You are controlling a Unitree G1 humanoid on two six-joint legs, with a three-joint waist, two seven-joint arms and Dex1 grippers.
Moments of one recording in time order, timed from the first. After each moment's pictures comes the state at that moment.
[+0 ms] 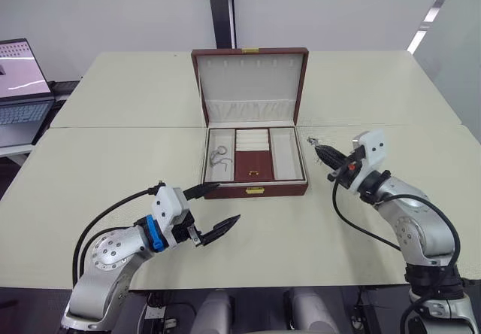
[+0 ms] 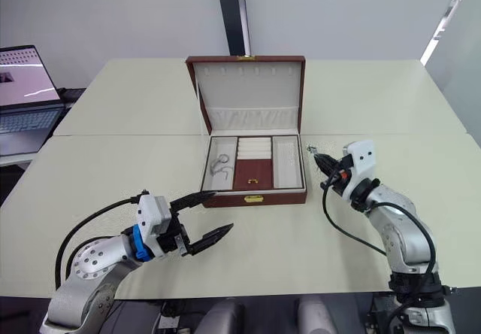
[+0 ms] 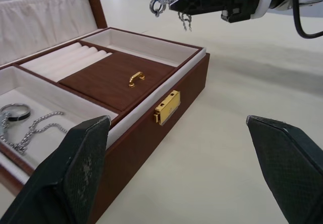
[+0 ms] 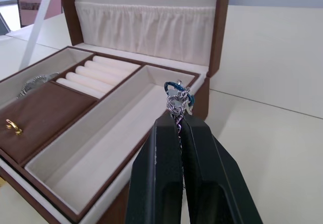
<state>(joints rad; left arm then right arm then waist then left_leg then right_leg) 0.13 0.55 0.04 -0.39 -0.44 0.13 -0.83 -0.30 -0.40 -0.08 -0.27 0.42 0.58 0.52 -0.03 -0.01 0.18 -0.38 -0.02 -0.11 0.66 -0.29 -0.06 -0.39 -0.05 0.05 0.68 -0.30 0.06</state>
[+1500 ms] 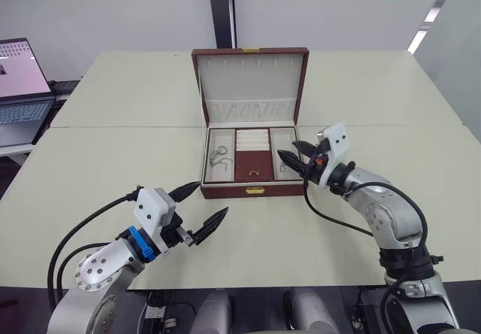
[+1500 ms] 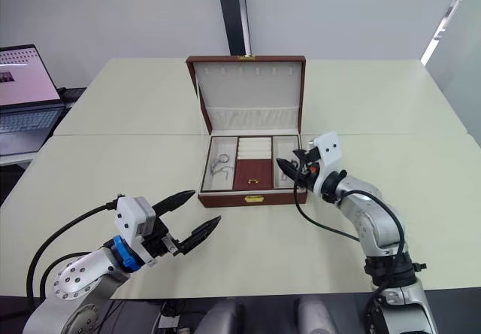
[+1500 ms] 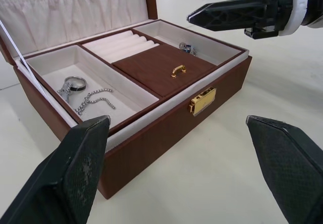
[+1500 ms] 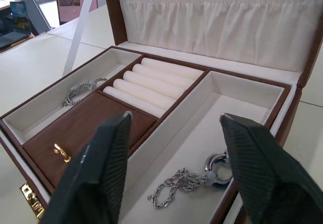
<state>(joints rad) 0.22 0.55 0.13 -0.58 -0.49 0.32 -0.64 -0.40 -0.36 0.03 -0.20 0.42 0.64 0.53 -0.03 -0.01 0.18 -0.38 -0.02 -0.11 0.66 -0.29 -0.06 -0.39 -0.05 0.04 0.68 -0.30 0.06</state>
